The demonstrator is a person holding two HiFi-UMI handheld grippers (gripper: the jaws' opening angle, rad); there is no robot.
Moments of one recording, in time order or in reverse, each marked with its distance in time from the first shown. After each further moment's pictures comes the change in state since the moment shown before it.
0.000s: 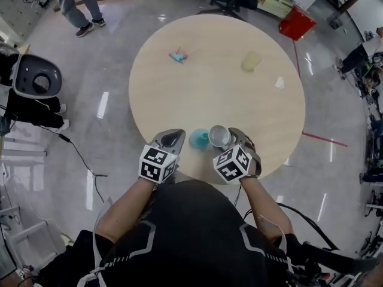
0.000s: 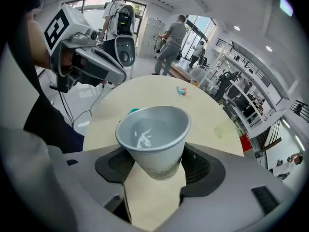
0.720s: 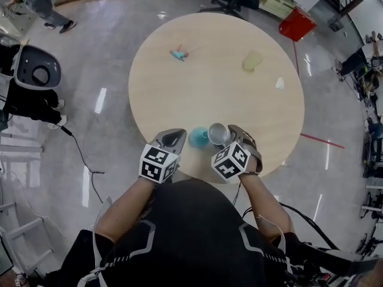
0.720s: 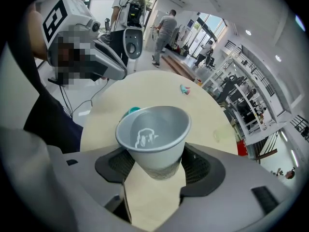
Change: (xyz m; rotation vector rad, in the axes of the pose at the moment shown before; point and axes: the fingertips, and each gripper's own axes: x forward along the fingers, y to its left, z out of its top) left arm 0.001 -0.004 -0.004 -0.018 -0.006 -0.011; right arm 0.003 -0.003 0.003 -0.103 0.066 -0.008
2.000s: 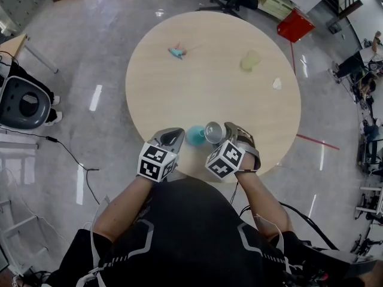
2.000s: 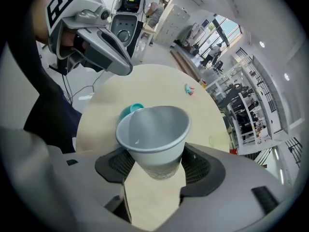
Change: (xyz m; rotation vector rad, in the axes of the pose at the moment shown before) left arm 0.002 -0.003 -0.003 -0.012 0.005 -0.003; right arm -0.001 -0.003 0.003 -0.155 0.070 -0.037
